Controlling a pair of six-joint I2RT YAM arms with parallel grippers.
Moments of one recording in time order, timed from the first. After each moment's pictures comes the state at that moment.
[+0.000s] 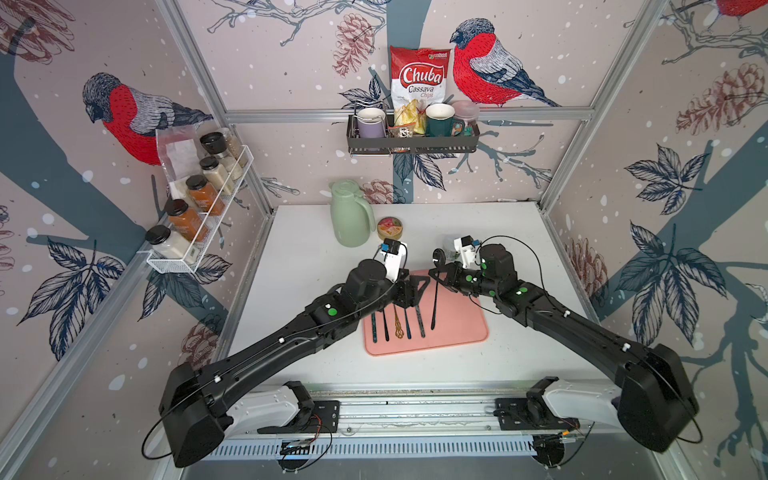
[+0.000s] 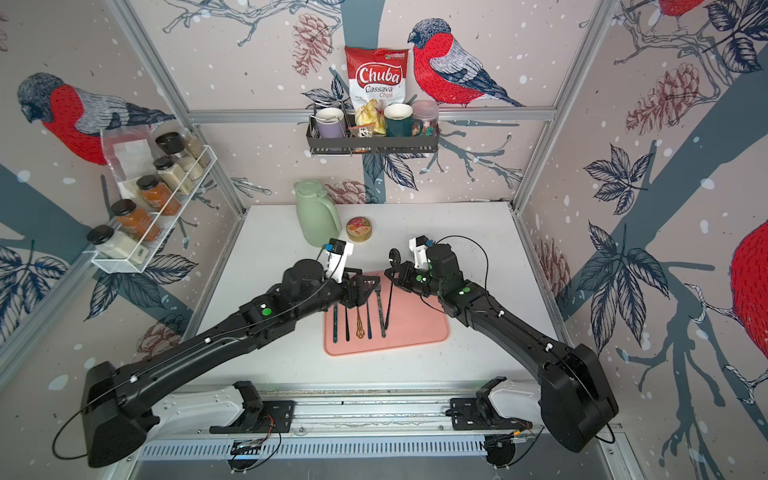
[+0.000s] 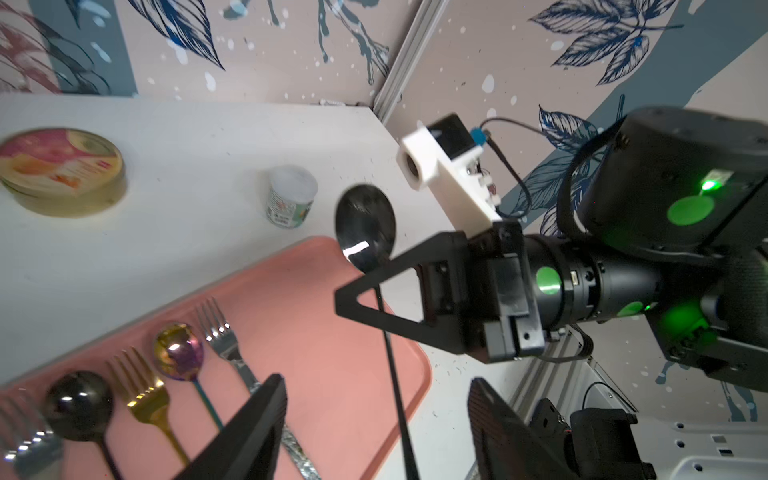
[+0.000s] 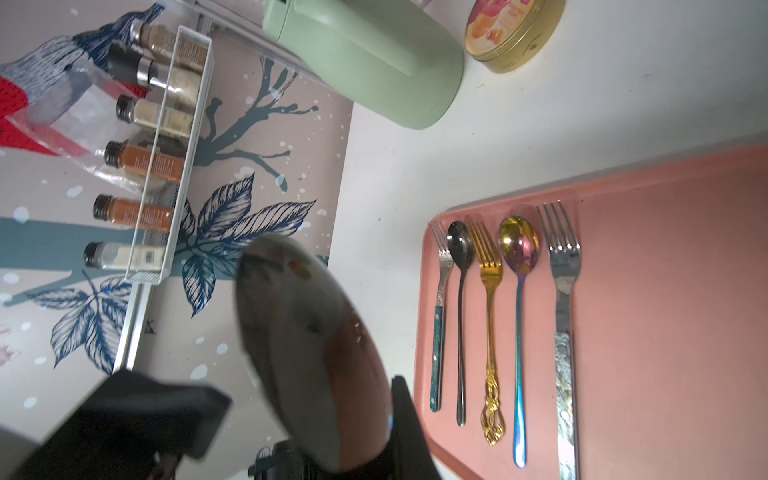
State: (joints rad) left arm -0.81 1.11 0.94 -0.17 0.06 -0.46; right arm 0.59 1.22 0.81 -0.04 -0.50 0.83
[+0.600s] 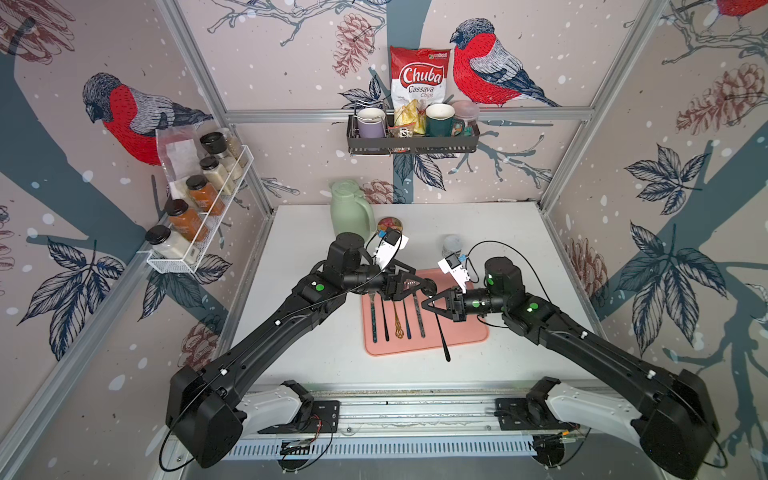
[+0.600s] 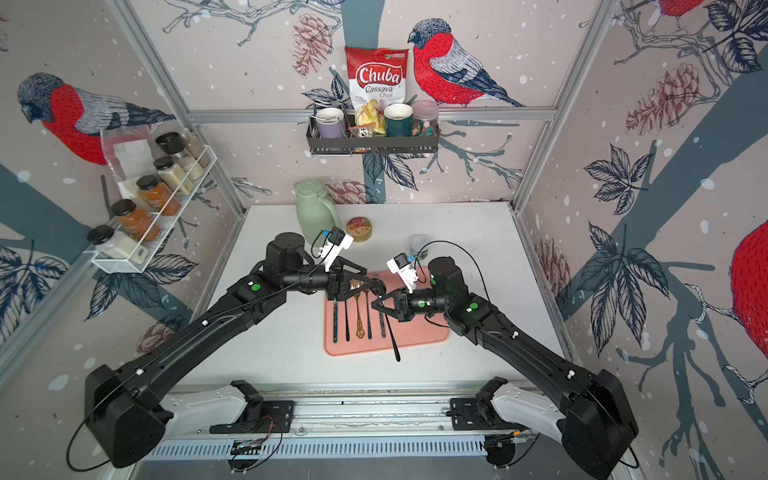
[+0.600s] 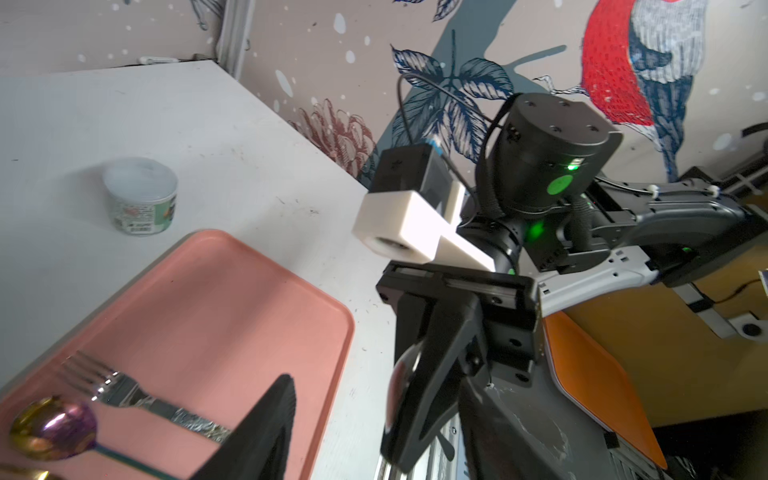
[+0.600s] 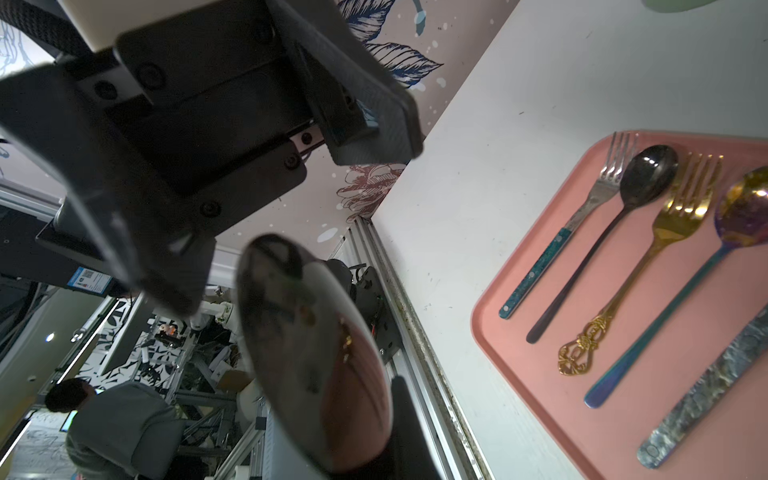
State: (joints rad) left arm -0.63 1.22 1.03 -0.17 0.80 -0.29; right arm 0.69 1.10 0.74 -0.06 -0.85 0.55
